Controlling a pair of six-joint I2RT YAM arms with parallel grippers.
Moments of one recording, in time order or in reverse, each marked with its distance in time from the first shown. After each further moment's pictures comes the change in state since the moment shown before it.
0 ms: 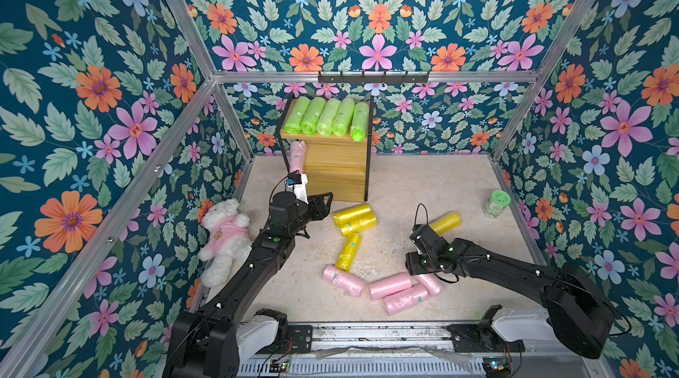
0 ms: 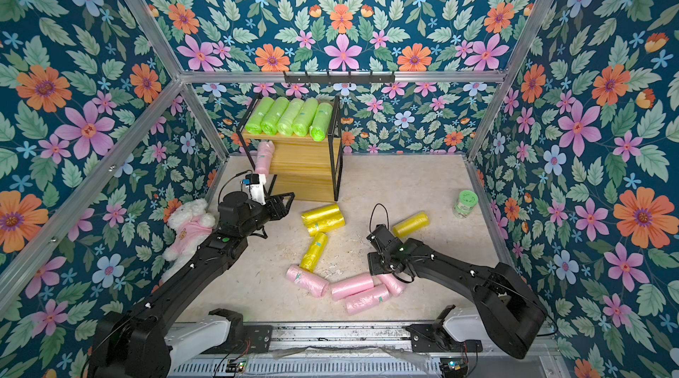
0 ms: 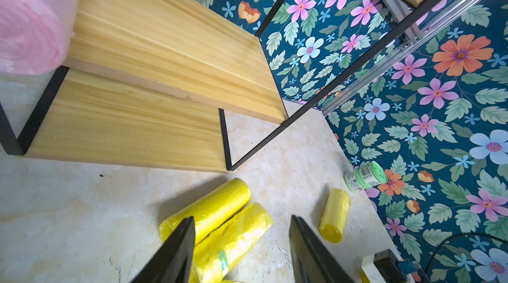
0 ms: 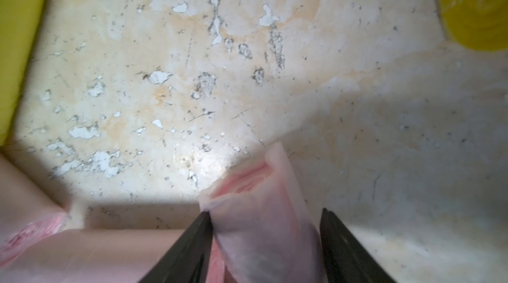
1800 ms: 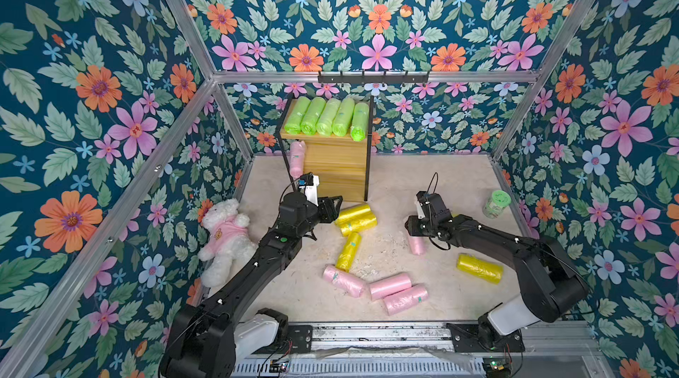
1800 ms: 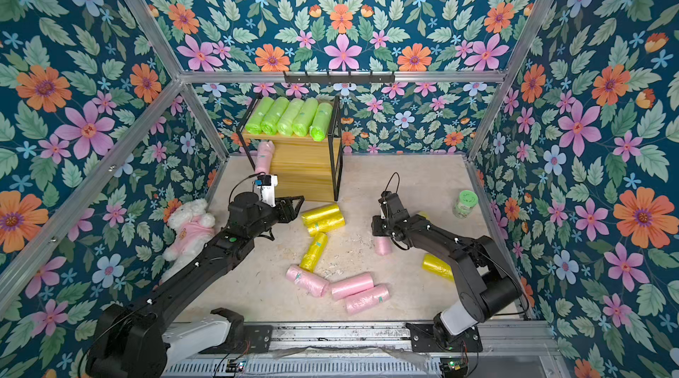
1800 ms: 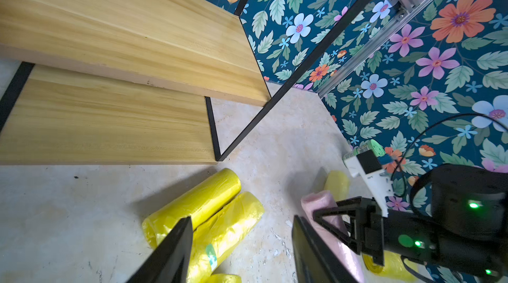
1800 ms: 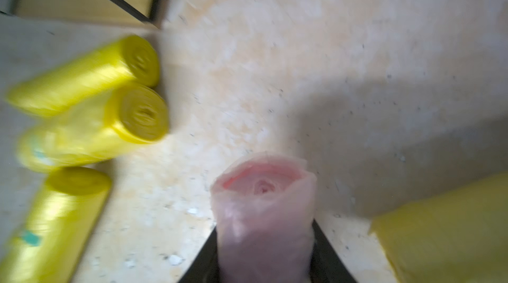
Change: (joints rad) left arm -0.100 0.019 0.006 0.003 -0.031 0.027; right arm -0.250 0.170 0.160 0.358 -0.118 -0.107
